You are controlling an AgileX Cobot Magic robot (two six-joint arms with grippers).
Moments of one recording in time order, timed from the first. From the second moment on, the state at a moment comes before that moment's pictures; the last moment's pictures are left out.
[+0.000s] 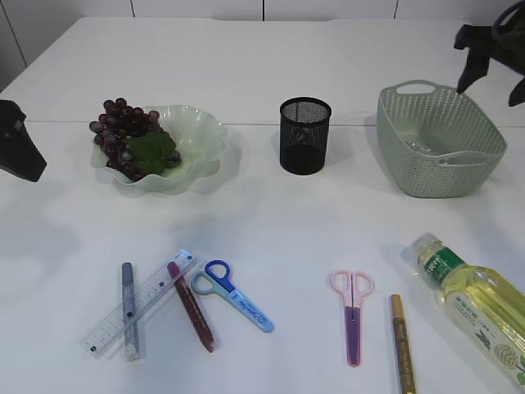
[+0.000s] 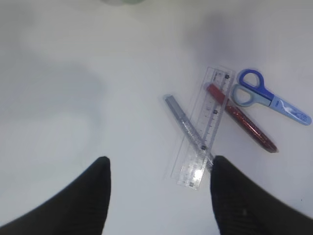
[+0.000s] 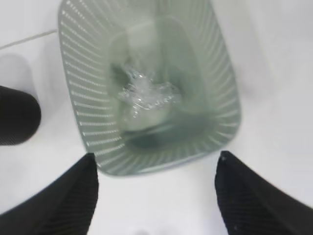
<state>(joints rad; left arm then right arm) -0.18 1.41 -1.15 -0.17 0.99 0.09 -0.04 1.85 -1.61 0.04 0.86 0.27</state>
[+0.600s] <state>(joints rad) -0.18 1.41 -1.15 -0.17 0.99 0.09 0.05 1.52 -1.34 -0.06 1.14 -0.02</state>
